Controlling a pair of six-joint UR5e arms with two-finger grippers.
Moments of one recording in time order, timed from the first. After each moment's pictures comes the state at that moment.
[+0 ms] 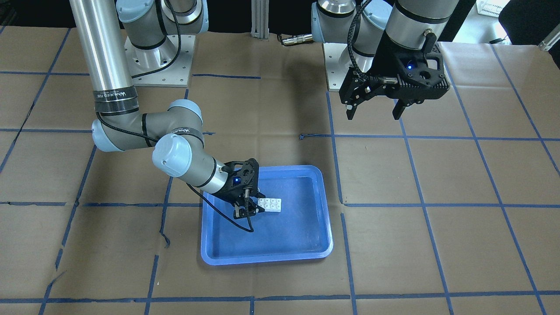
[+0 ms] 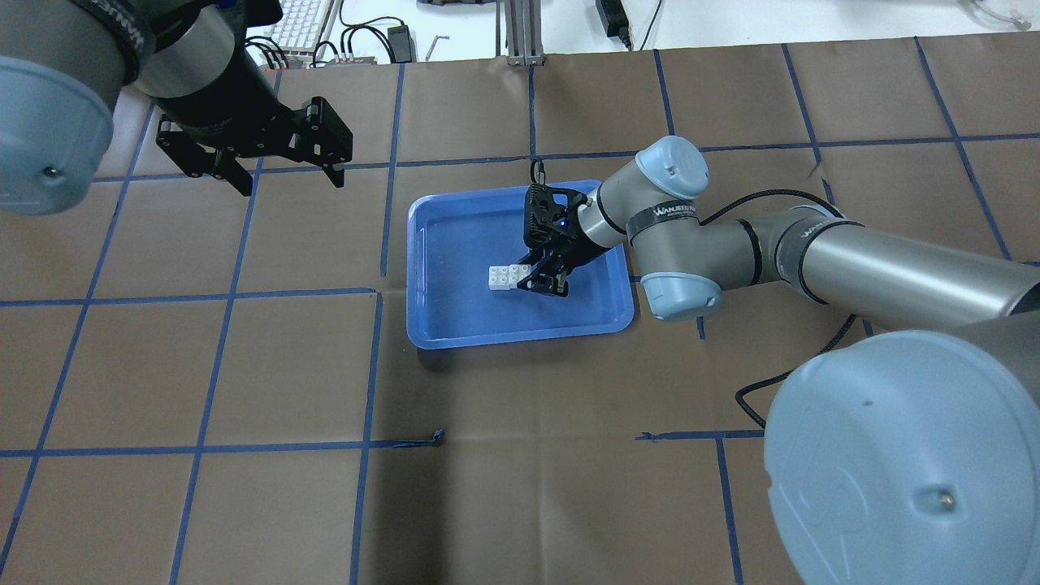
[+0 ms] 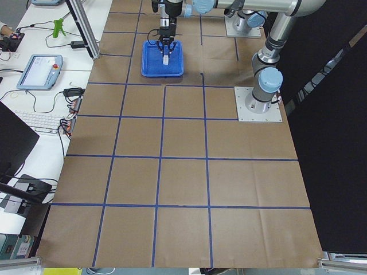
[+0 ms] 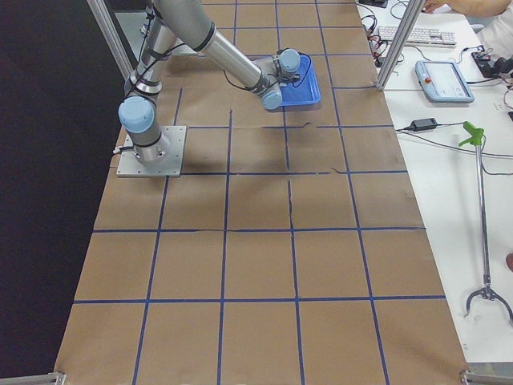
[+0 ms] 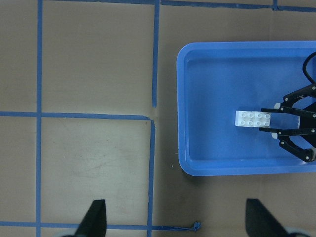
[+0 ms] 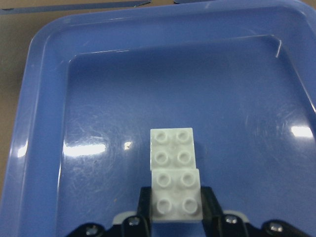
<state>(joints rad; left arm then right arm) -1.60 -1.56 -1.57 -1.49 1.56 -0.07 1.74 -1.01 1.86 -2.57 -0.97 -1.31</state>
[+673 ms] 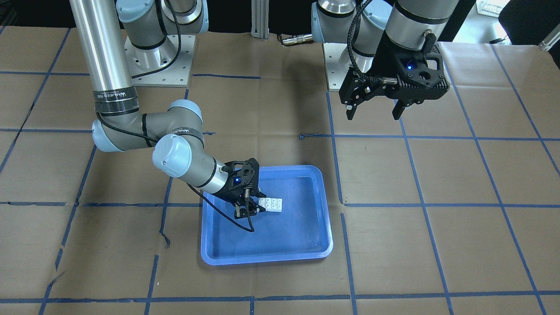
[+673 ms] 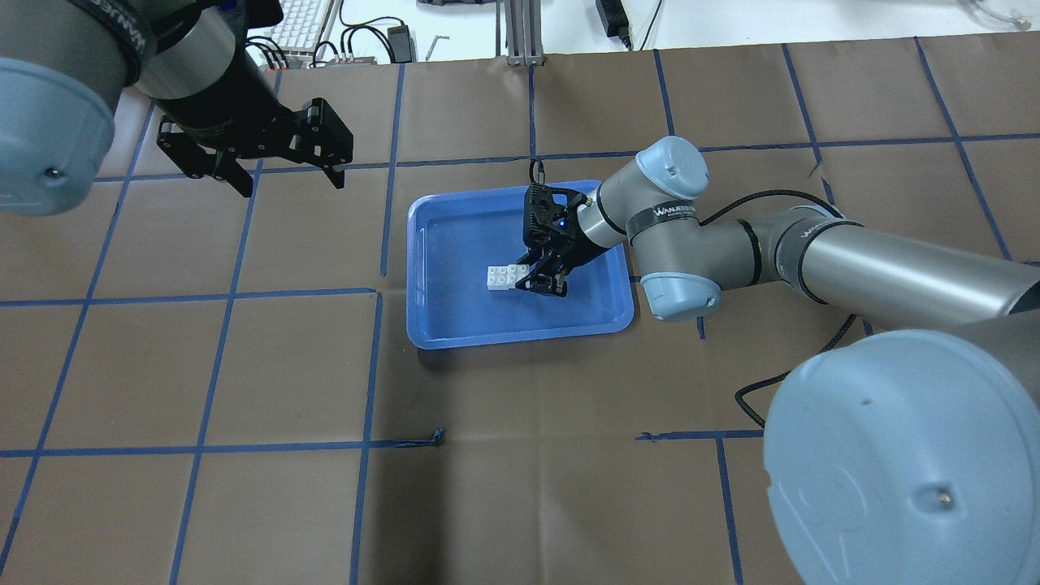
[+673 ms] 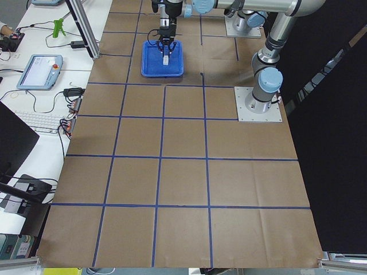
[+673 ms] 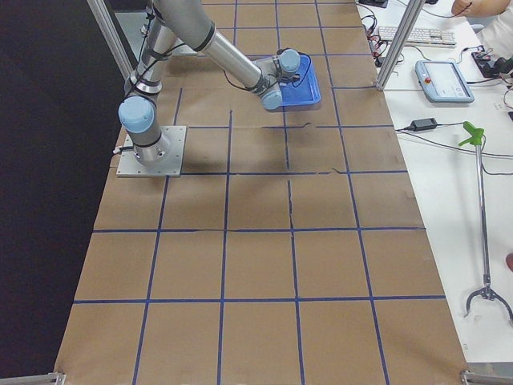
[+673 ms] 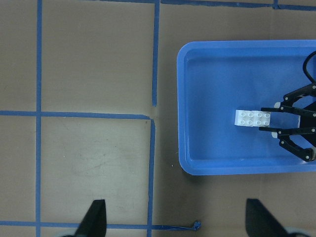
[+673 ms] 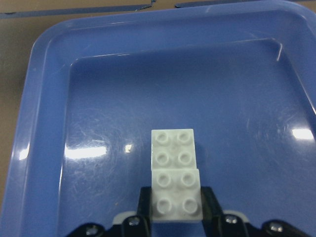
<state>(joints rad) -1.60 -1.56 -1.58 -1.48 1.56 -0.07 1.74 -1.01 1.86 -2.57 -0.96 -1.31</state>
